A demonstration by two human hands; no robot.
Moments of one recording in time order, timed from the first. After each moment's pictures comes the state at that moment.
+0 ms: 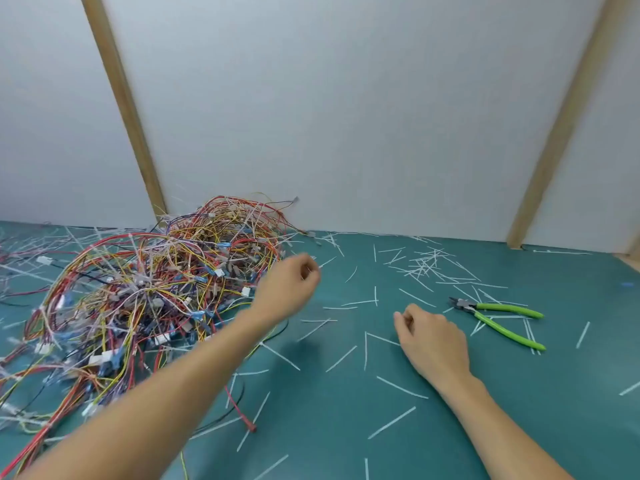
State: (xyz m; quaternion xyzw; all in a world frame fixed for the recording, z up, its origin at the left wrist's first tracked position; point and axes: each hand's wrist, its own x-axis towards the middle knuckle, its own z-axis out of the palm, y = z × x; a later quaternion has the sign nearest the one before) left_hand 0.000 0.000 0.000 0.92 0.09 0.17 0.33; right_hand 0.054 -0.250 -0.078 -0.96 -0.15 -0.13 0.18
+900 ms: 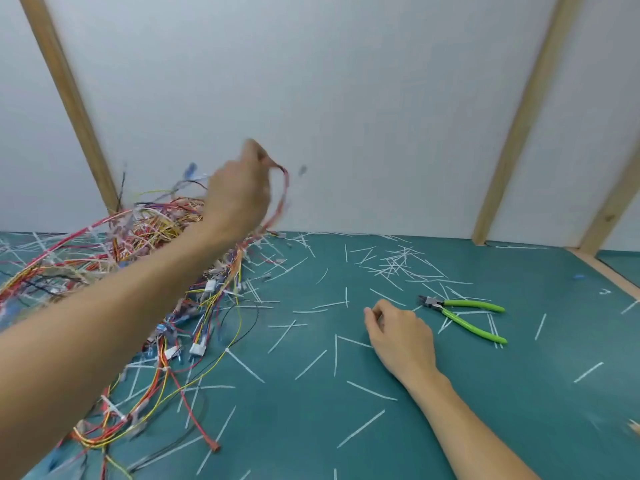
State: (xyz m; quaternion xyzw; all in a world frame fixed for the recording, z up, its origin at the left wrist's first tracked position) left_hand 0.044 0.016 0.122 0.91 0.08 0.39 0.14; right_hand 0.064 -0.249 -0.080 -0.95 -0.15 -0.14 0.24
